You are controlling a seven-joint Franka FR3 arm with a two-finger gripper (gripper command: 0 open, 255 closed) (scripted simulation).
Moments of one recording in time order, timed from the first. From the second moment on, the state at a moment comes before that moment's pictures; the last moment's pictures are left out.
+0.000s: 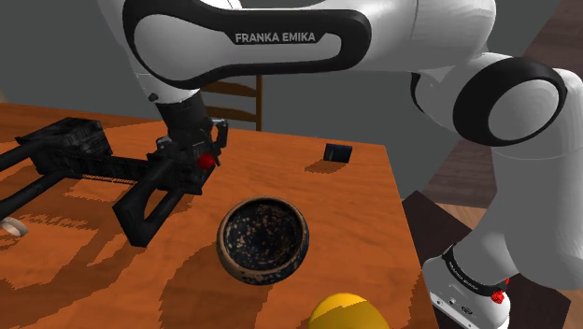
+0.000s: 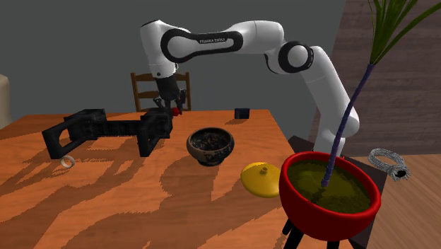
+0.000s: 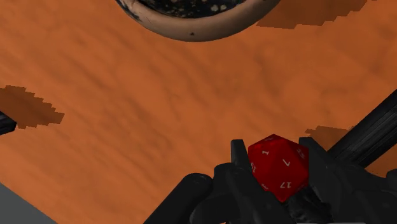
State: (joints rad) arm 0.44 0.63 0.47 -1.06 -0.25 1.49 0.98
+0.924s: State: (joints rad) arm 0.37 0.27 0.54 -1.50 -0.11 1.60 1.04
